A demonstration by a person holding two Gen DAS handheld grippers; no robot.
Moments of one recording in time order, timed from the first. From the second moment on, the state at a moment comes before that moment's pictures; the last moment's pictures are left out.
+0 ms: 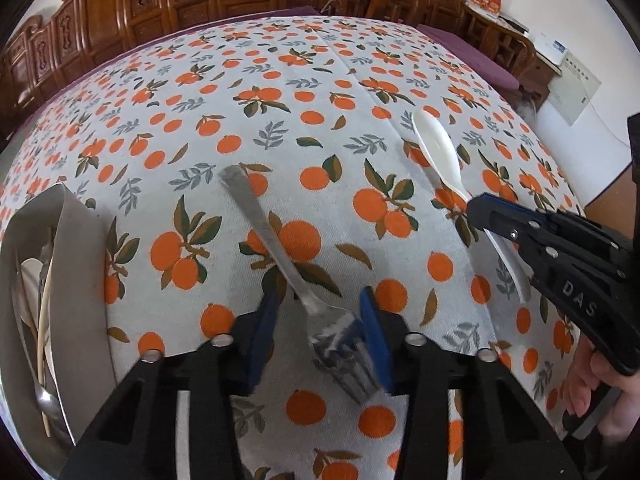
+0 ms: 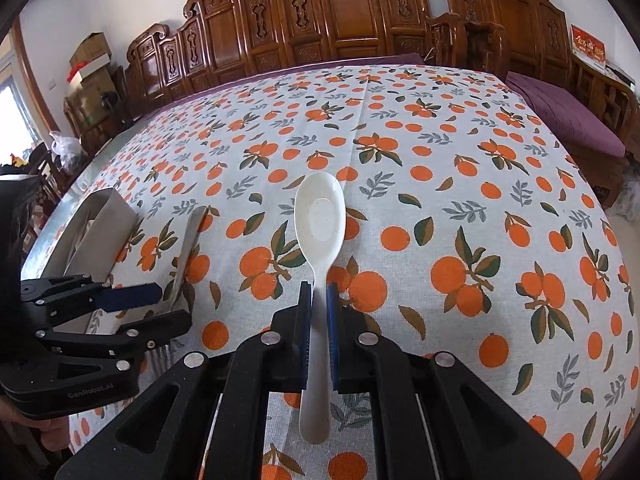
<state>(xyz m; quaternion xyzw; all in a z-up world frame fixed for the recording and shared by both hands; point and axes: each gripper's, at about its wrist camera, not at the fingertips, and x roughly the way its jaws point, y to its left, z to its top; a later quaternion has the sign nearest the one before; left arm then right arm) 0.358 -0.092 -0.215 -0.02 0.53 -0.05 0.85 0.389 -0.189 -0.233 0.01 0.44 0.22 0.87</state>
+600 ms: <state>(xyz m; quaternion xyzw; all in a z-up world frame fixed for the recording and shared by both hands) 0.373 -0.083 -0.218 -0.03 0.54 -0.03 0.84 0.388 -0.181 -0.234 0.00 0.44 0.23 0.87</state>
